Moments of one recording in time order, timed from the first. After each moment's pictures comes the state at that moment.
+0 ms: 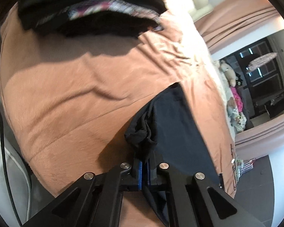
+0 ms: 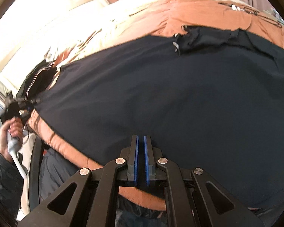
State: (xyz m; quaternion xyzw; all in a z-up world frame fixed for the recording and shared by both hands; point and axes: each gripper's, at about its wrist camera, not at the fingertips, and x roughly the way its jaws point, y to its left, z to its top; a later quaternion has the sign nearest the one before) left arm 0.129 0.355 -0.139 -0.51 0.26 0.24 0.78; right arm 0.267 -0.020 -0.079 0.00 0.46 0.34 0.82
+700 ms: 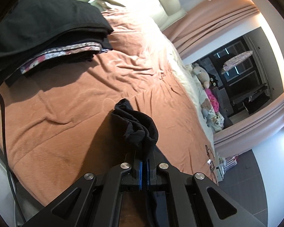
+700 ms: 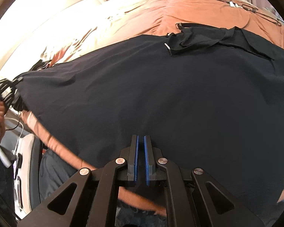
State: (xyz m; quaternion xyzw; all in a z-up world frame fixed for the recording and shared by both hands) left arm 0.156 0.339 -0.056 -0.50 0.21 0.18 0.82; right arm 0.286 -0.030 -0.066 0.00 0.47 0.32 0.82
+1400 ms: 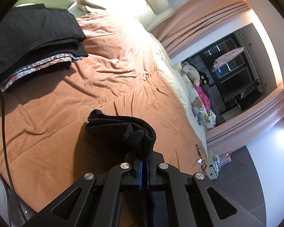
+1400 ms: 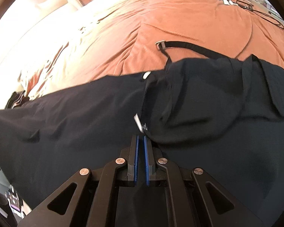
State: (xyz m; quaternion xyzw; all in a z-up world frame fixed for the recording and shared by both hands) left arm 0.193 0.332 -0.015 -0.49 0.20 0.15 0.83; right arm 0.411 0.019 -0.058 0.03 0.50 0.25 0.83
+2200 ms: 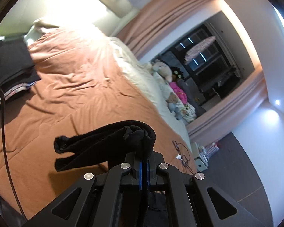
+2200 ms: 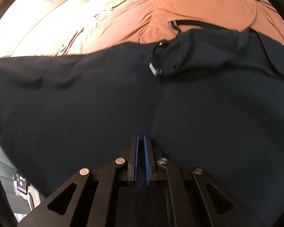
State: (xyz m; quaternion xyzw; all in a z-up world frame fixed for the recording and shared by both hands) left arm 0.235 0.272 0.087 -0.43 0.17 0.08 0.88; right arm 0.357 0.004 -0.068 0.04 0.53 0.30 0.79
